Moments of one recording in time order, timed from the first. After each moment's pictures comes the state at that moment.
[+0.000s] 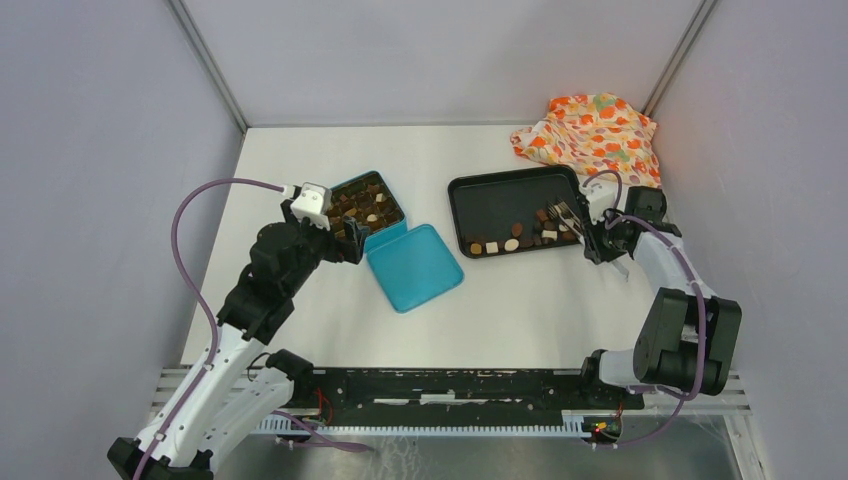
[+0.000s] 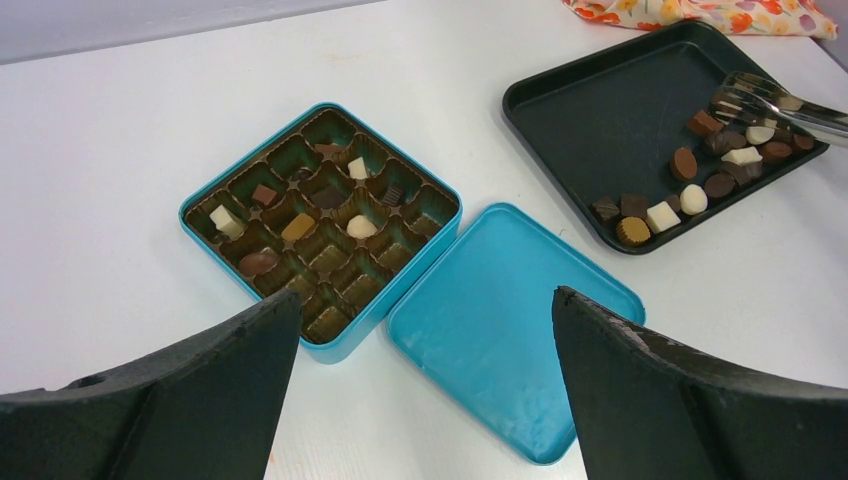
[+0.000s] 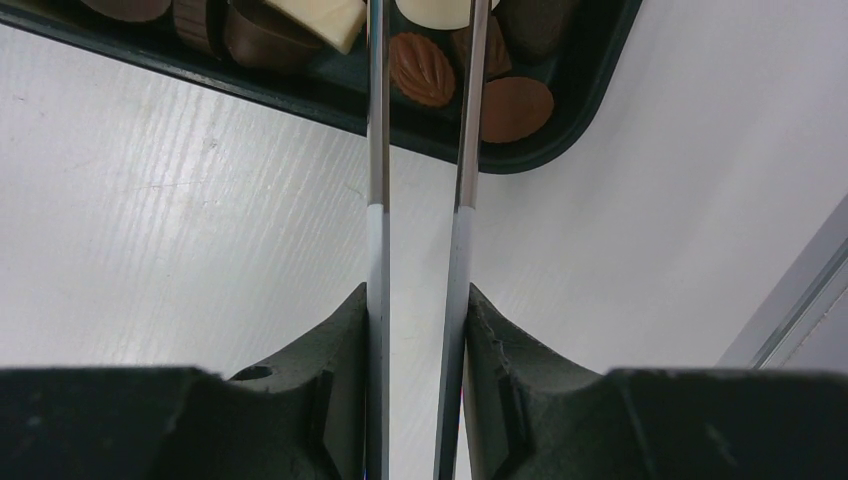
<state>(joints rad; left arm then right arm) -0.44 0.68 0.74 -0.28 -0.07 -0.08 -0.24 1.38 0.84 -0.51 -0.31 -0.61</state>
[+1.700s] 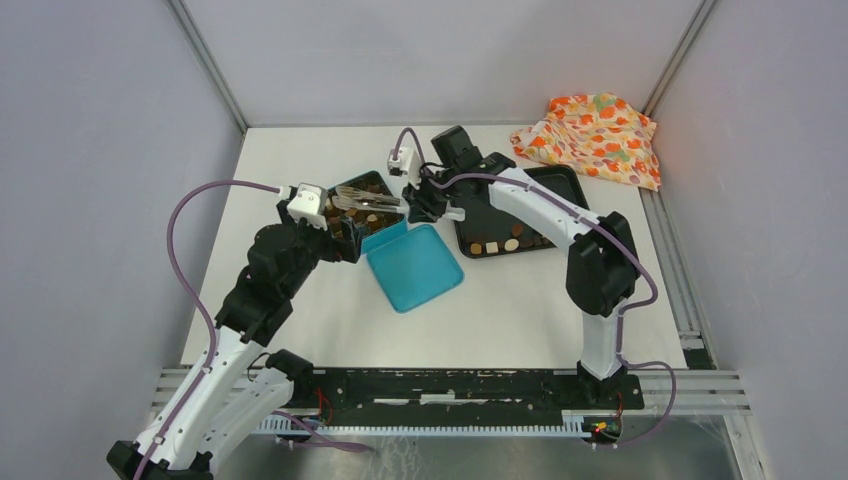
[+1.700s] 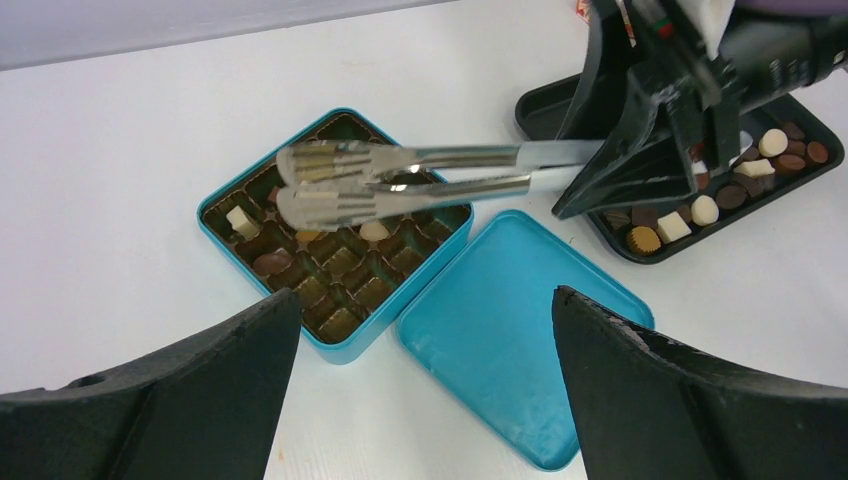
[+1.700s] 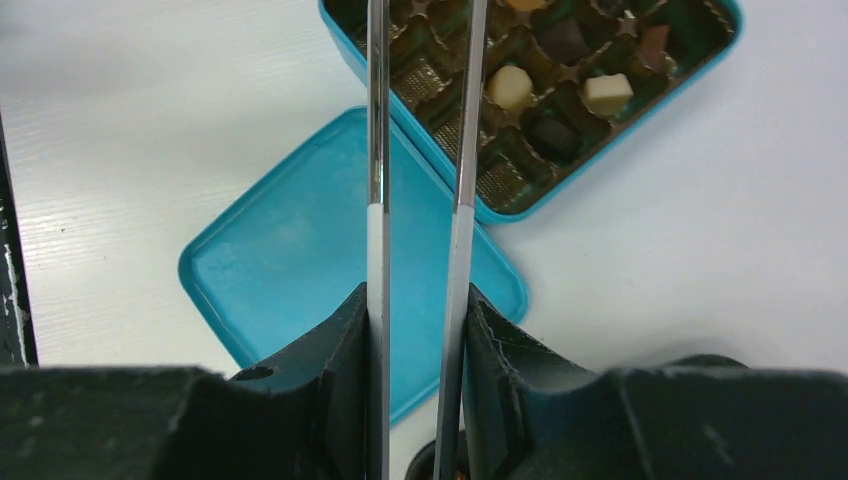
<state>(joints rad) -0.44 0.66 0.74 -0.28 -0.10 -0.08 0.64 1.93 1.71 -0.57 -0.57 -0.49</state>
